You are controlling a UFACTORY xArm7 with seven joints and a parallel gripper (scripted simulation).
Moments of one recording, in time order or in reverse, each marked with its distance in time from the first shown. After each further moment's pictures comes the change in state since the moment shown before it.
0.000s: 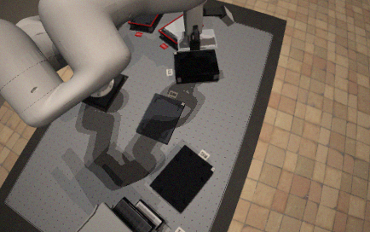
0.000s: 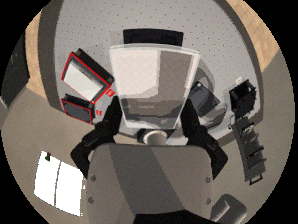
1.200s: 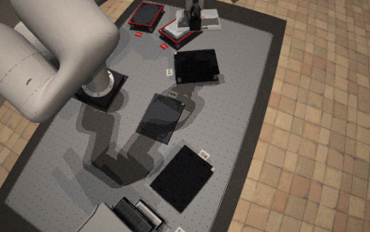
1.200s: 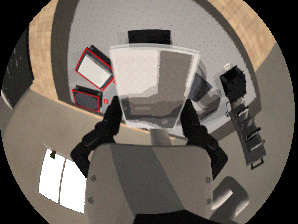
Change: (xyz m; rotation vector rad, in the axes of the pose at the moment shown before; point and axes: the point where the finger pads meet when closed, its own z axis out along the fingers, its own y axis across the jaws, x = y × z) arm 0.001 0.006 -0.091 -0.002 -0.001 0.043
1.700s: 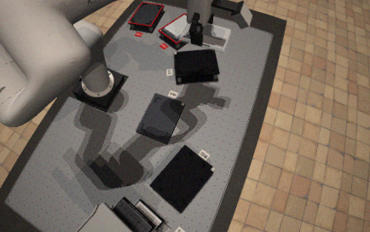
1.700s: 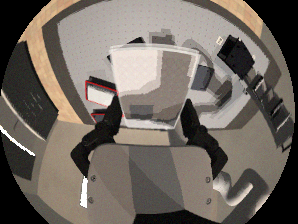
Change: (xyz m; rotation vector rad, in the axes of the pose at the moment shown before) arm 0.018 0.061 -0.001 0.002 -0.001 0.422
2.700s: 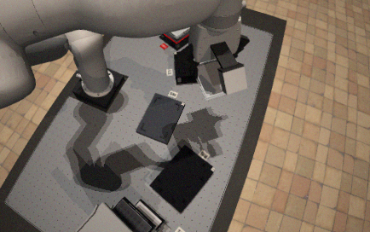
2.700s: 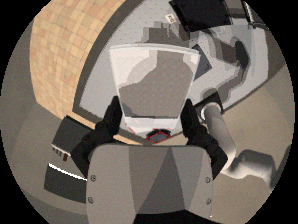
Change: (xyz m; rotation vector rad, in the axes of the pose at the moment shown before) arm 0.063 0.113 0.000 0.000 0.000 0.867
